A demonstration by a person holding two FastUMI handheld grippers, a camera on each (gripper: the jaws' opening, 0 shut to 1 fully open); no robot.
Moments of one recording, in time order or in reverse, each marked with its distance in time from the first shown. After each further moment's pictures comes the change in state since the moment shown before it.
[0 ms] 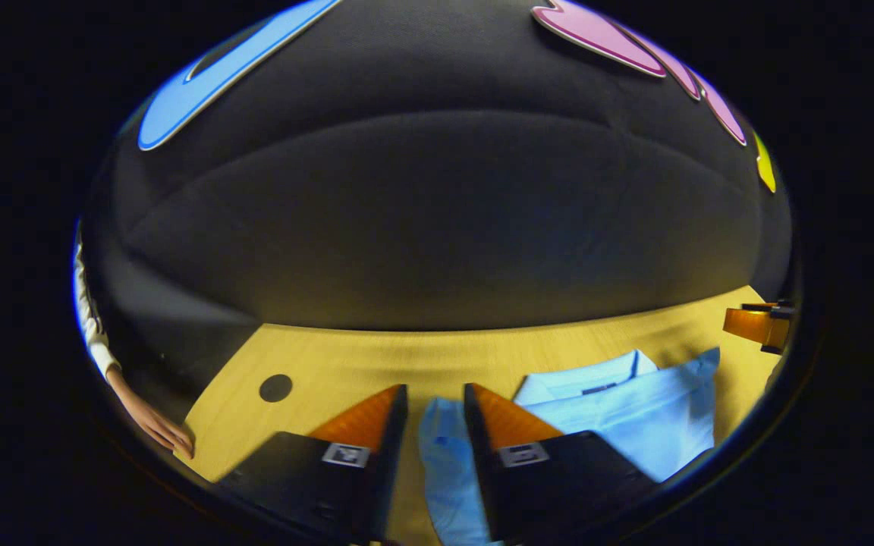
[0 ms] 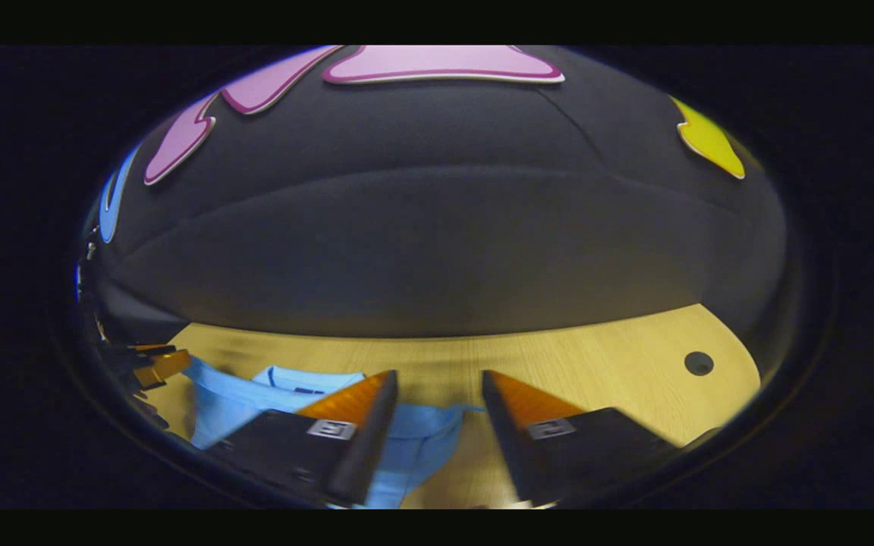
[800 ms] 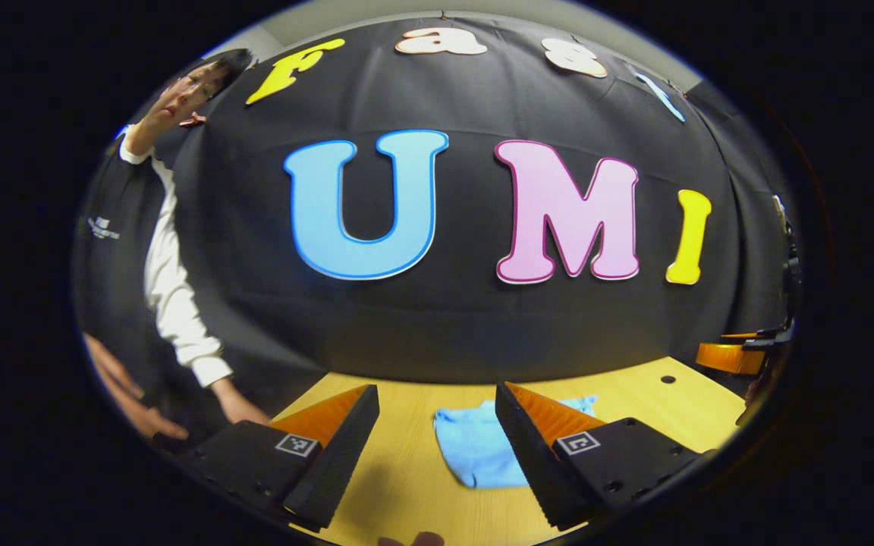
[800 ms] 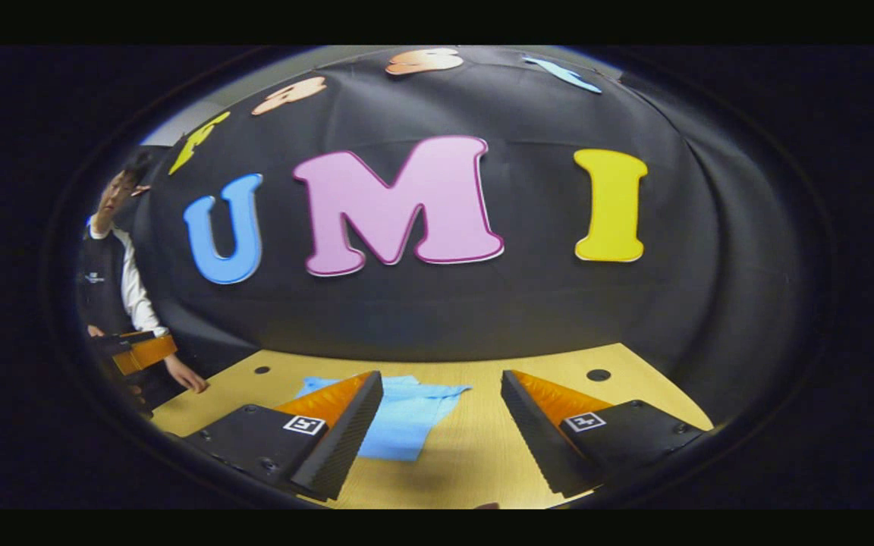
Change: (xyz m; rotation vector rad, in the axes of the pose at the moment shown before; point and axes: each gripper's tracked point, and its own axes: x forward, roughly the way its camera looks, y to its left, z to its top) left arm -0.380 0.048 0.008 -0.109 -0.308 -0.077; right arm -0.332 0.010 0.040 -0.023 -0.211 0.088
